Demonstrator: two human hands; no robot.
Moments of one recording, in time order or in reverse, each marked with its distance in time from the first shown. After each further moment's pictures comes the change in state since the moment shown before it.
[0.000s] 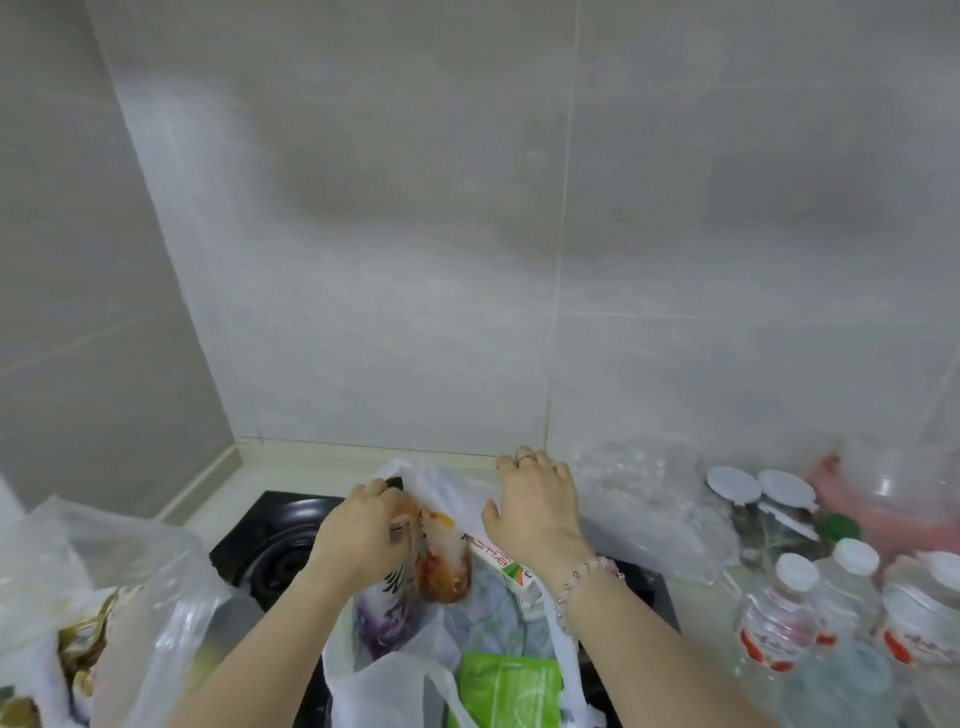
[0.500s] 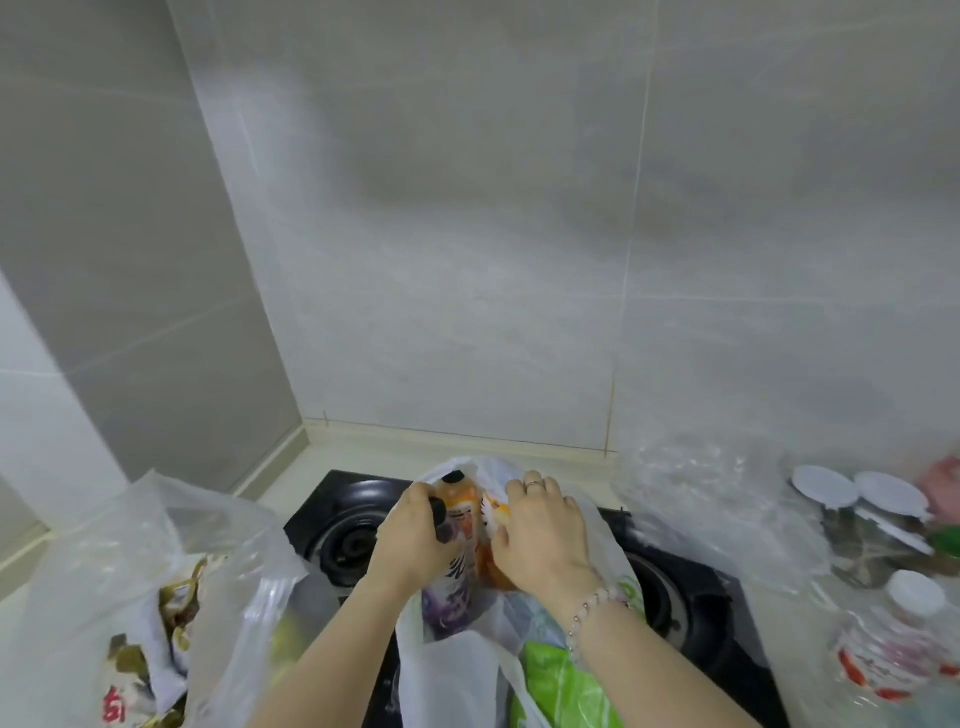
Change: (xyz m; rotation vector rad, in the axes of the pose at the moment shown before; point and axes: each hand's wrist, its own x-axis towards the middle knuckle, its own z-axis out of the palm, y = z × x) left_hand -0.009 -0.023 0.032 -0.394 0.051 -0.266; right_hand -0.002 -0.047 0.037 0.101 -0.064 -0.063
